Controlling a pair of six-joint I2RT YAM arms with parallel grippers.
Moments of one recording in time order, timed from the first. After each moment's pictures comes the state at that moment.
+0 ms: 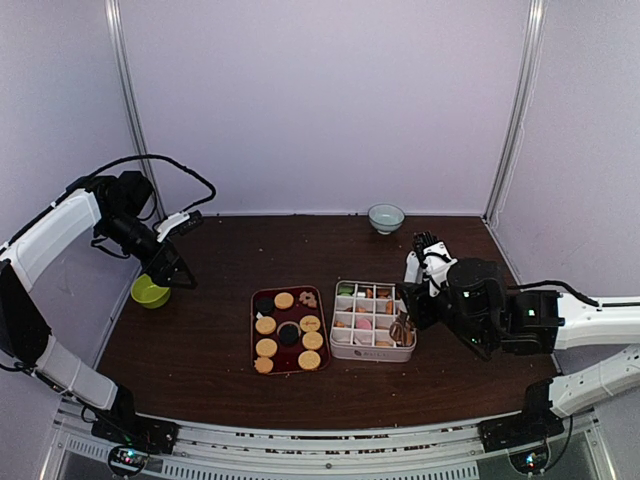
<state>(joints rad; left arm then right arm) -0.14 1.43 1.37 -1.26 0.56 0.66 1.11 1.05 0.71 -0.11 0.63 0.27</state>
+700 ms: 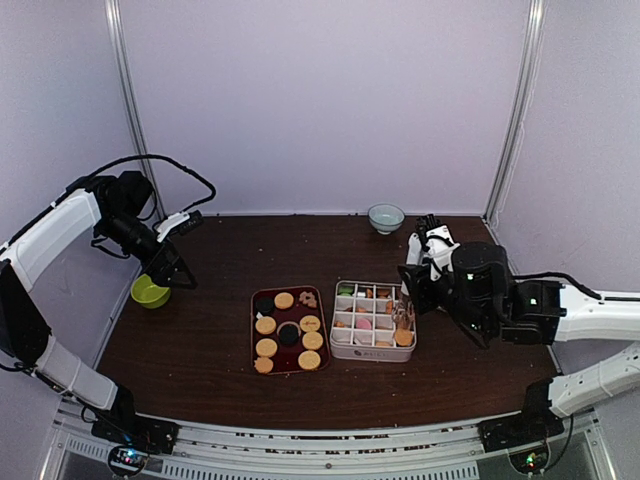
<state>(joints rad) -0.14 1.43 1.37 -1.26 0.56 0.66 1.08 1.06 0.77 -0.09 0.62 0.23</state>
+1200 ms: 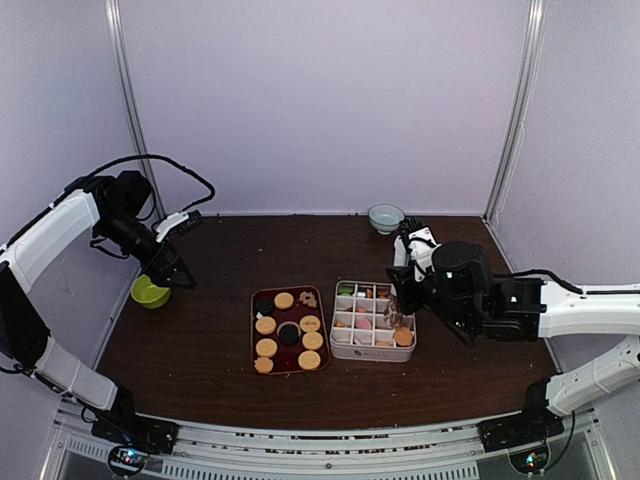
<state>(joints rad) -0.14 1.42 1.36 -1.26 0.56 0.66 1.06 1.17 0.80 -0.04 0.58 0.22</state>
